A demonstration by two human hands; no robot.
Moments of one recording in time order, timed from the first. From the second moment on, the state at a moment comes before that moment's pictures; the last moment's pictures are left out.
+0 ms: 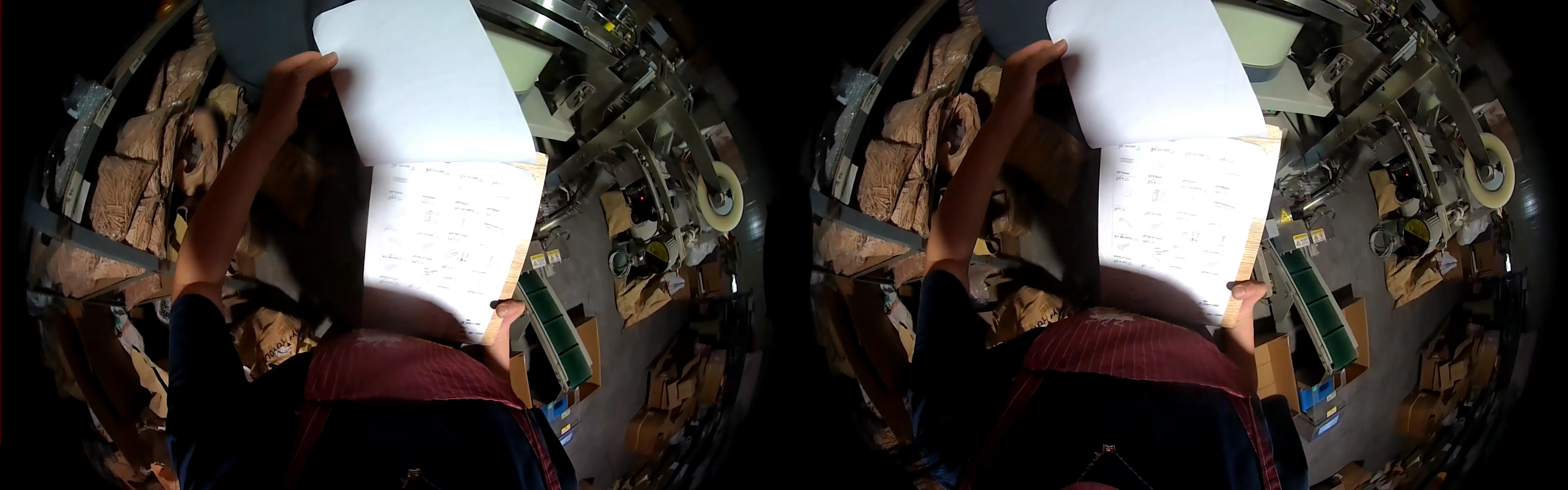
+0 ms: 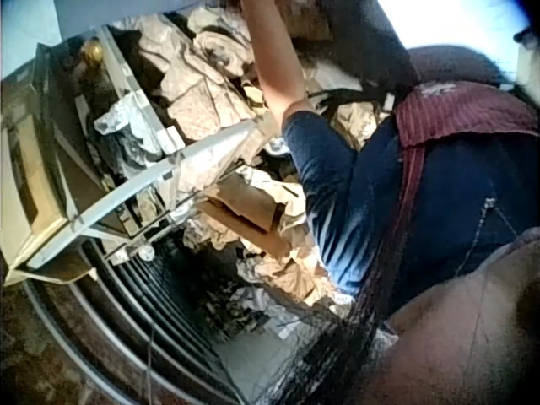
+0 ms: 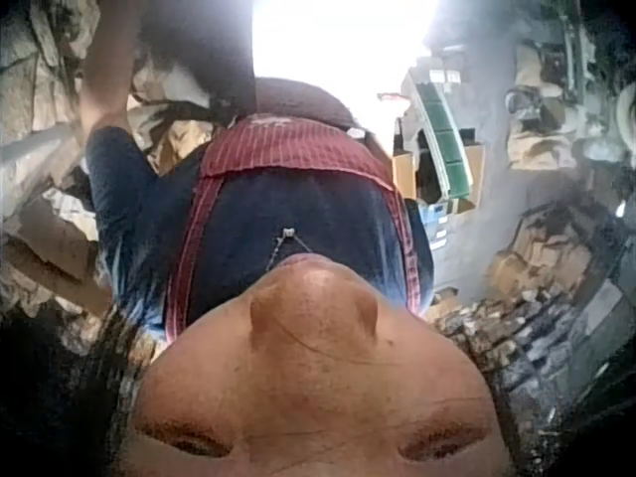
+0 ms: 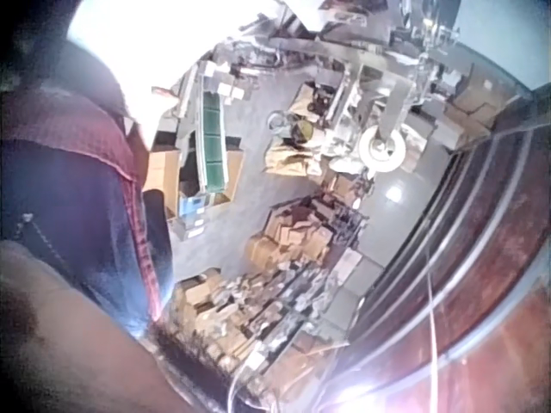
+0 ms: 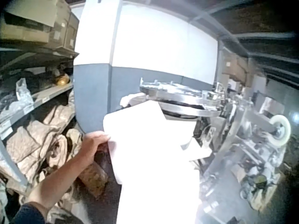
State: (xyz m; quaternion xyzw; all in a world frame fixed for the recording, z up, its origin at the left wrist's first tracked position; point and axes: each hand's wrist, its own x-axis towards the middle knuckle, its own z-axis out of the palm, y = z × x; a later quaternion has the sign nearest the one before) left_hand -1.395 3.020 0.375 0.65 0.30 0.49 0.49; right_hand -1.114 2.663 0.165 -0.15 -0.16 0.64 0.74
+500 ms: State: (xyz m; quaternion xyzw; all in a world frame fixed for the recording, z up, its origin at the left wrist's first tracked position) left_hand -1.395 3.011 0.377 0.62 0.30 0.48 0.54; right_hand -1.113 2.656 0.156 -0.08 -0.12 0.65 0.74
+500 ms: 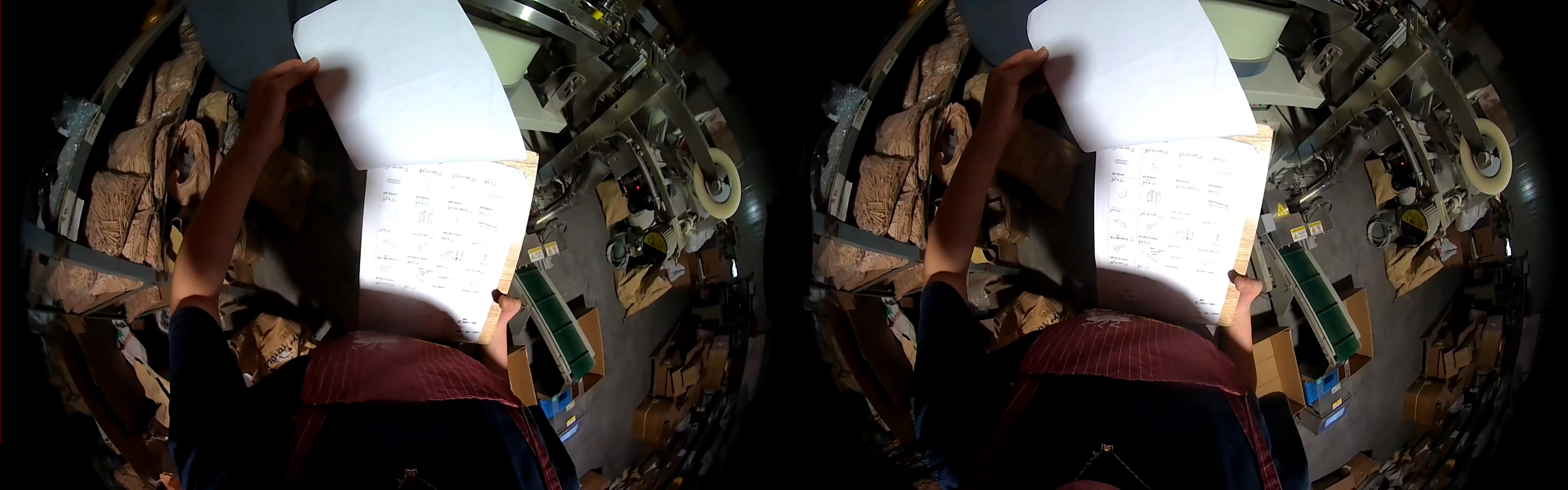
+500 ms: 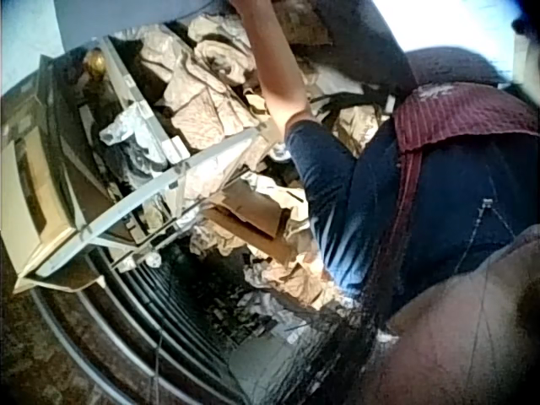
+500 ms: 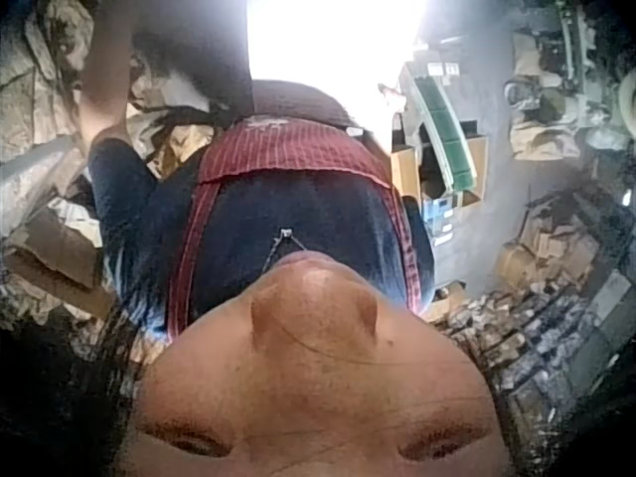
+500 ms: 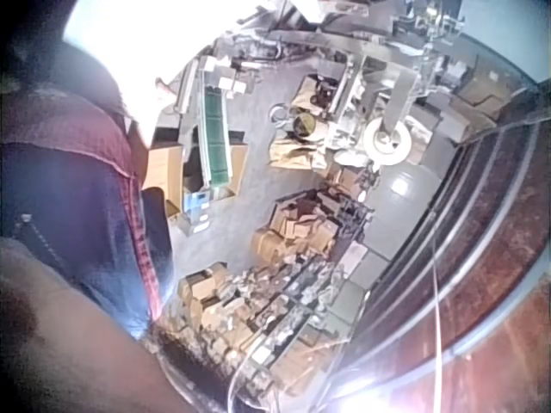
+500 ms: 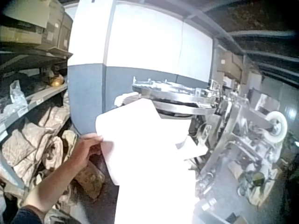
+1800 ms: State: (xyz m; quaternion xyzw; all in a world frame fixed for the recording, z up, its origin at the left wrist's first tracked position) left_hand -1.398 2.995 0.371 0.55 0.32 0.49 0.59; right_hand -1.129 2.655 0.184 -0.16 -0.13 0.63 0.75
